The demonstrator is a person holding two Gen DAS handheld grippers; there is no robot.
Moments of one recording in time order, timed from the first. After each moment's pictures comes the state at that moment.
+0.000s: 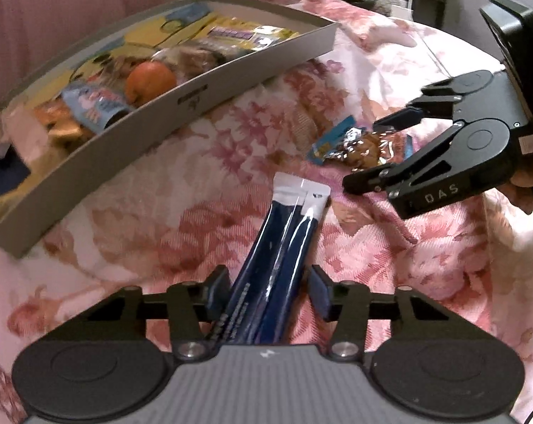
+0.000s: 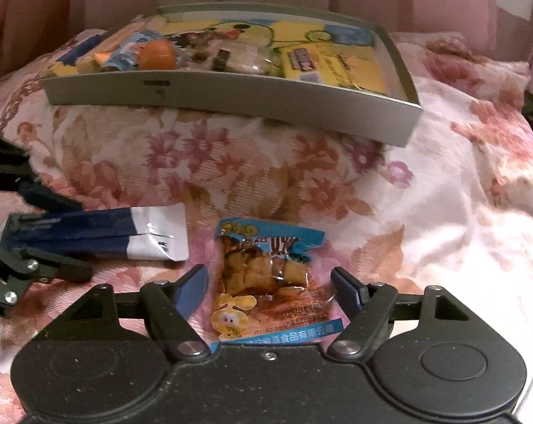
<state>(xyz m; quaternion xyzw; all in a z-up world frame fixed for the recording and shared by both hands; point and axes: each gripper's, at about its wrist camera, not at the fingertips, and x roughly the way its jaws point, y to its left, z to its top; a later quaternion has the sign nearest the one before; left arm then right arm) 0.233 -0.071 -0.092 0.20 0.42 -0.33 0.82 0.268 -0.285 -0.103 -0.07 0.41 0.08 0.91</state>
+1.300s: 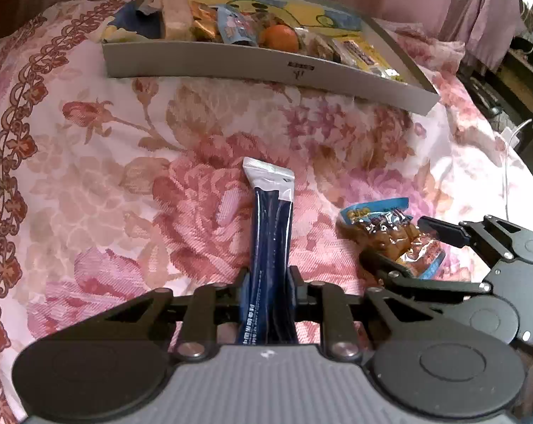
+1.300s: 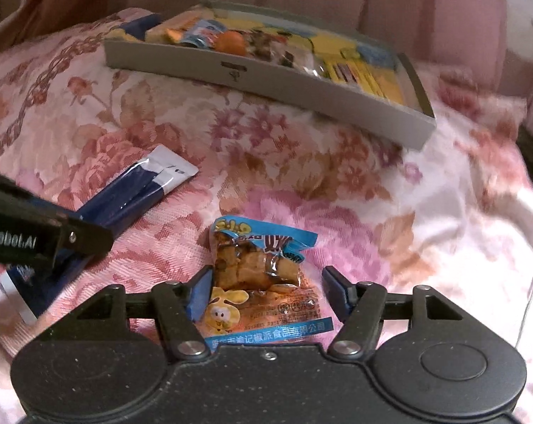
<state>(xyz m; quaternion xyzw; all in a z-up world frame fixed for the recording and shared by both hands) 0.181 -0.054 -0.091 -0.07 0.47 -0.13 0.87 0.206 -0.247 -0.104 -0.16 0.38 0.09 0.91</state>
